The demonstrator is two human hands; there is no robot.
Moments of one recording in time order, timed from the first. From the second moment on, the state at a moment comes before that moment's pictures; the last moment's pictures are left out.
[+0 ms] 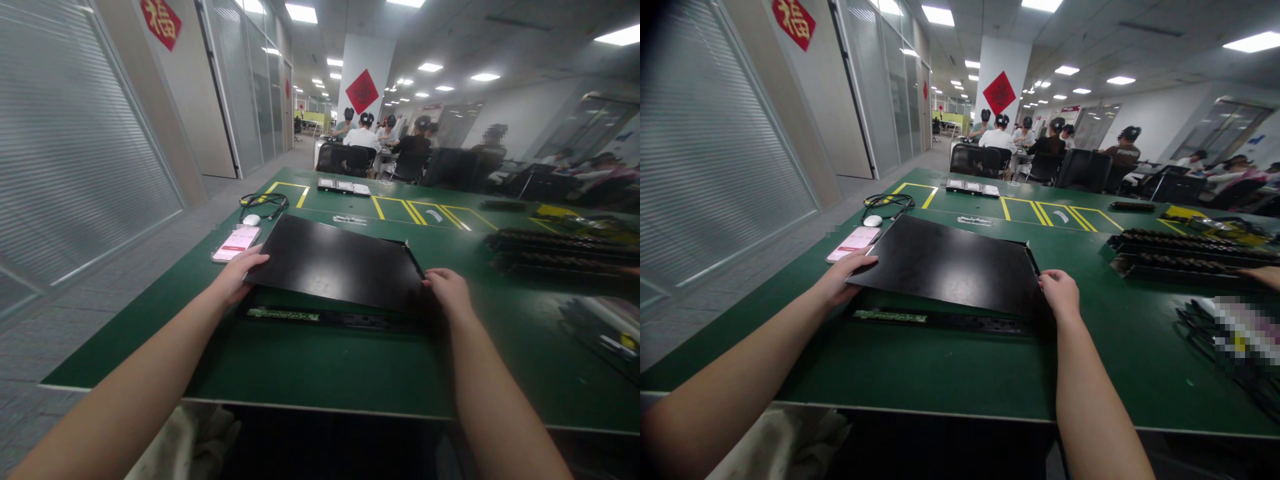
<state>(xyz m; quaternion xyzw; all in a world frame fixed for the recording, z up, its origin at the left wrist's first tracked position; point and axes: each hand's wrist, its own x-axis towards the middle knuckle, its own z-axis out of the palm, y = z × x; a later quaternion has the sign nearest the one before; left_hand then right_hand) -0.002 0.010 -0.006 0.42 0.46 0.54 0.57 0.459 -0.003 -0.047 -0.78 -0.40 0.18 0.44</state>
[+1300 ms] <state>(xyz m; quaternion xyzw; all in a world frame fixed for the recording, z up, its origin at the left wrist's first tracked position) -0.001 0.013 -0.010 0.39 0.44 0.54 0.60 0.445 -0.011 -0.029 -0.83 -0.48 0.07 0.27</state>
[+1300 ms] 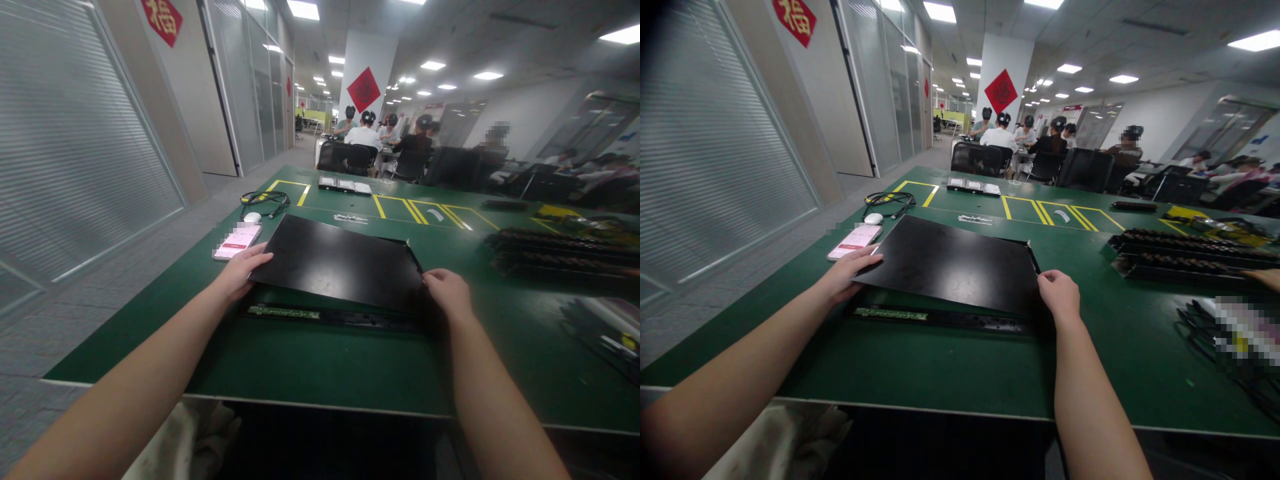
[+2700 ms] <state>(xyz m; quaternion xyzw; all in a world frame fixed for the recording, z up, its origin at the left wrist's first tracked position) -0.002 0.016 -0.013 0.39 0.44 0.54 0.60 0.439 -0.014 -0.024 -0.83 -0.52 0.04 0.22</state>
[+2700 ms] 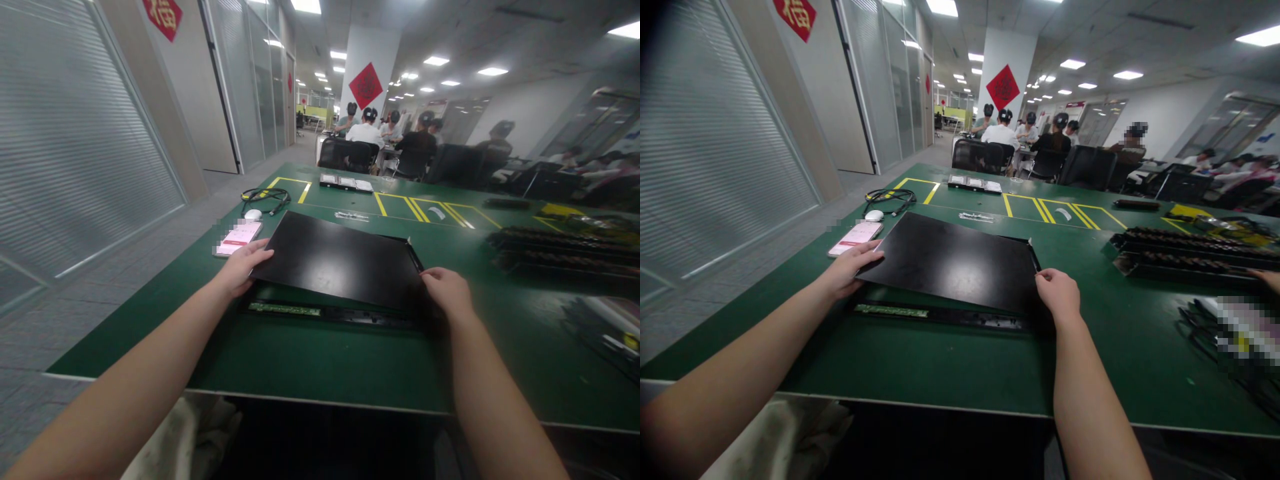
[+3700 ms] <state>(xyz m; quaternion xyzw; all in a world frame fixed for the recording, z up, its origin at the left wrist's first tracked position) -0.022 0.022 -0.021 0.55 0.57 0.48 0.38 0.444 -0.012 -0.026 -0.83 -0.49 0.06 0.25</state>
